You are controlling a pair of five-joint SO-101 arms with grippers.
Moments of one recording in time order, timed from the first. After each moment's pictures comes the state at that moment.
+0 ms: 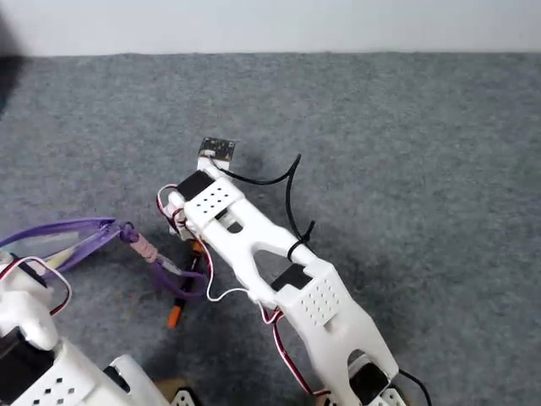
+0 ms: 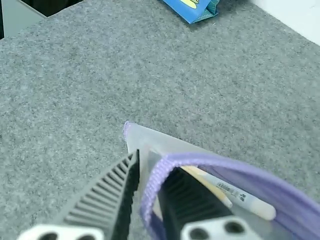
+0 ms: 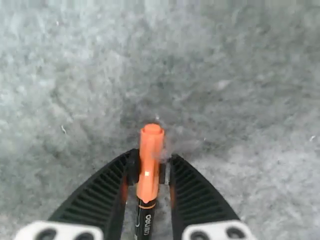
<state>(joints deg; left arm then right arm) -50.5 -64.0 32.5 84.4 9.4 -44.7 47.2 -34.4 77.5 -53.5</state>
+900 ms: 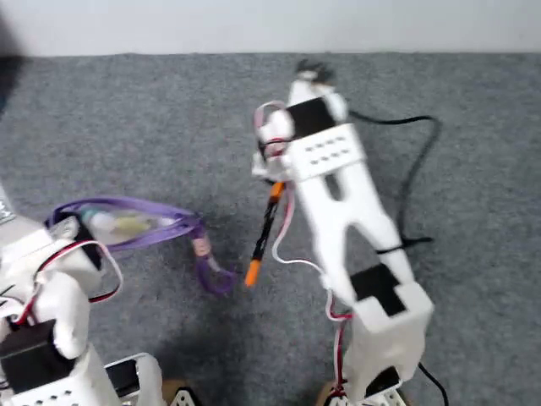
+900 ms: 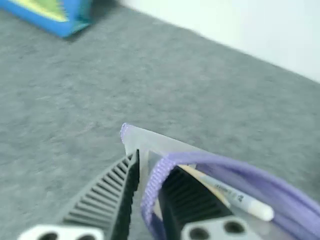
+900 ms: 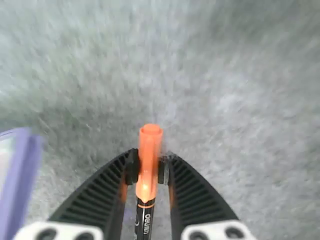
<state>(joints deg) -20.7 -64.0 29.3 83.5 15.4 -22.9 14.7 -34.4 100.3 -32.6</state>
